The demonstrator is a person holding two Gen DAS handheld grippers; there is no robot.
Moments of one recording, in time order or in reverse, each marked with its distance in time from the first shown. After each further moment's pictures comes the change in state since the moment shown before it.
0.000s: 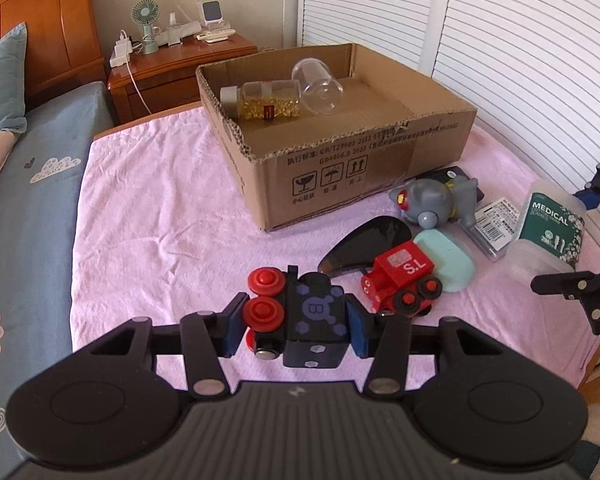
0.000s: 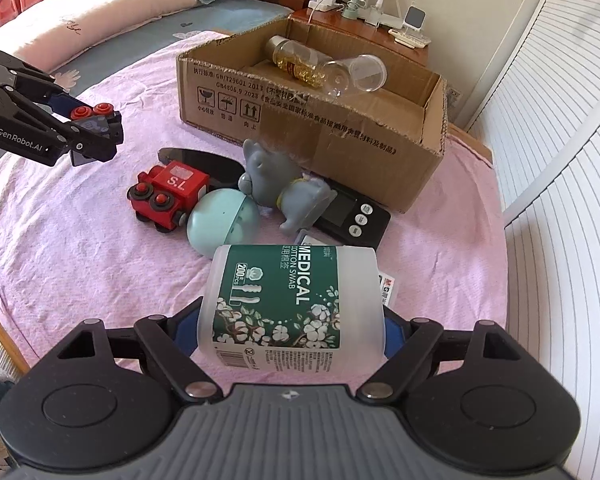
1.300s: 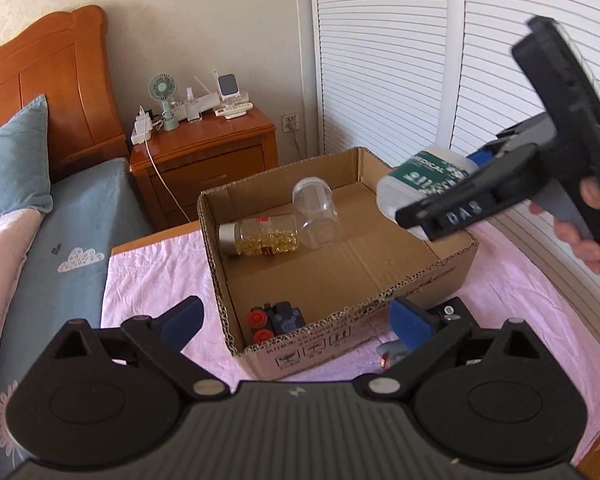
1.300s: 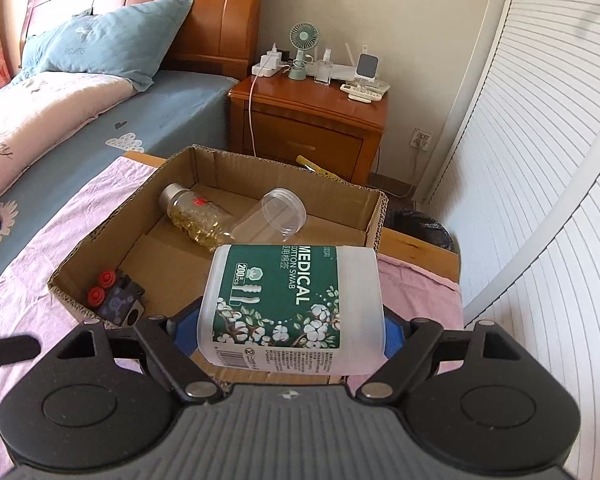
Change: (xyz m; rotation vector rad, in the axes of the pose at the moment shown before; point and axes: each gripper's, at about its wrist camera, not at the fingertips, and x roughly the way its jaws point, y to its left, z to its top) left arm -0.013 -0.042 0.099 -0.002 -0.146 0.118; right arm 0.048 -0.105 0.156 0.154 -0.126 -0.012
